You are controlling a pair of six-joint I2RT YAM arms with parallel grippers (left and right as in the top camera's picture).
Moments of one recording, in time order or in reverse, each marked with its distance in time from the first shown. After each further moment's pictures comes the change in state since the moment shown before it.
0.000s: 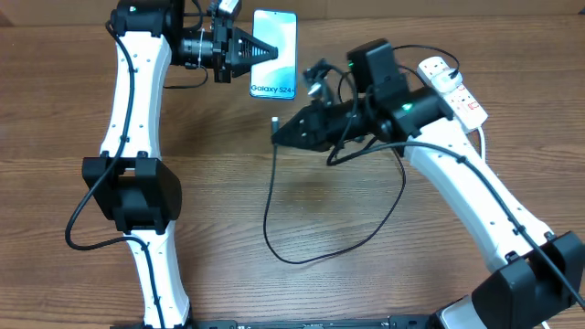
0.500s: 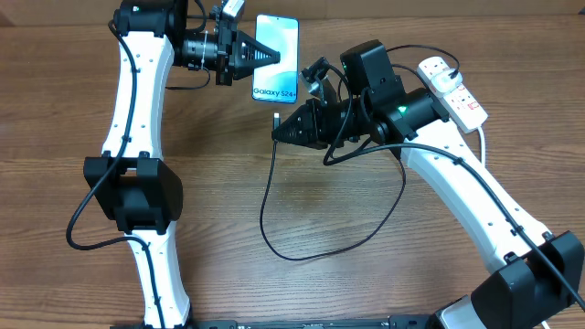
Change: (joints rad) left arm -0.006 0.000 0.000 -0.016 -0.056 0.002; right arm 0.007 0.000 0.000 0.016 0.121 0.038
